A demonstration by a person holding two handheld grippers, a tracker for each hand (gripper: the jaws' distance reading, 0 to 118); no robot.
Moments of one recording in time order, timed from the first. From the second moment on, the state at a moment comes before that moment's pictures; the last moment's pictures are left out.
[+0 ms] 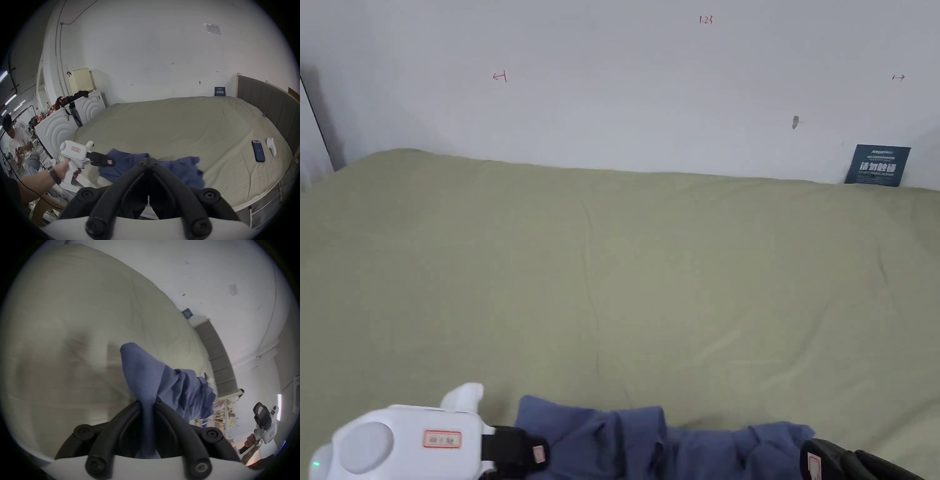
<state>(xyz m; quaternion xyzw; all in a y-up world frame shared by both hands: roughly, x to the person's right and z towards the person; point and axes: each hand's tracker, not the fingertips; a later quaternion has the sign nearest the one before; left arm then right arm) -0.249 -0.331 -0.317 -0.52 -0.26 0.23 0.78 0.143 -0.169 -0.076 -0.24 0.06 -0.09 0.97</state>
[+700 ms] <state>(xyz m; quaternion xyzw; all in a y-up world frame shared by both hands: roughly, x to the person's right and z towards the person) -0.195 -0.218 -0.272 -0.46 -0.25 0.06 0.85 0.123 -0.171 -0.081 -0.24 0.09 -0.08 0.96</state>
